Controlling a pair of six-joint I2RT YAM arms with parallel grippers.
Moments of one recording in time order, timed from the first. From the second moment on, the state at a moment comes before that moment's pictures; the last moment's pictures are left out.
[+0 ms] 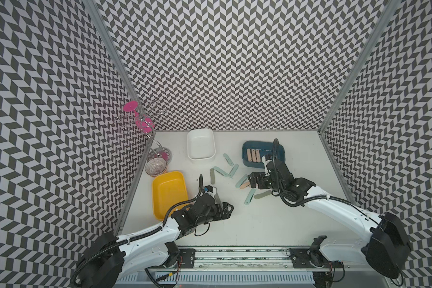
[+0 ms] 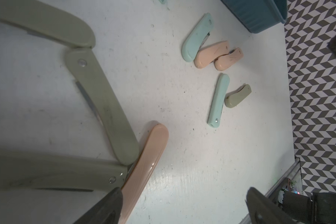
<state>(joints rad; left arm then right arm) -0.87 0.99 0.34 -0.05 0.02 -0.96 0.68 1.26 0.88 -0.34 0.11 0.55</state>
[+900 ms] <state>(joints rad) -0.94 1.06 0.28 0.06 -0.06 -1.01 0.68 1.15 0.87 -0.47 0.12 0.54</state>
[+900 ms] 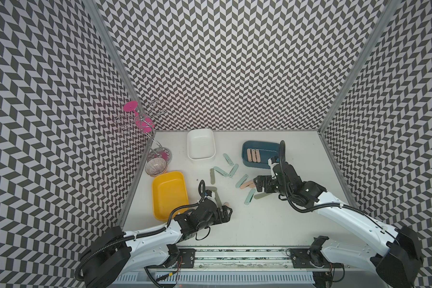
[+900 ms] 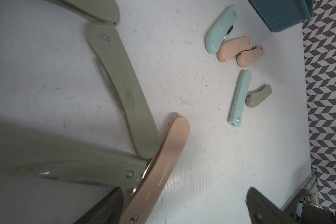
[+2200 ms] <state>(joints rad) -0.57 0.89 0.48 -0.11 -0.03 -0.80 1.06 1.54 0.84 -0.23 0.06 0.57</state>
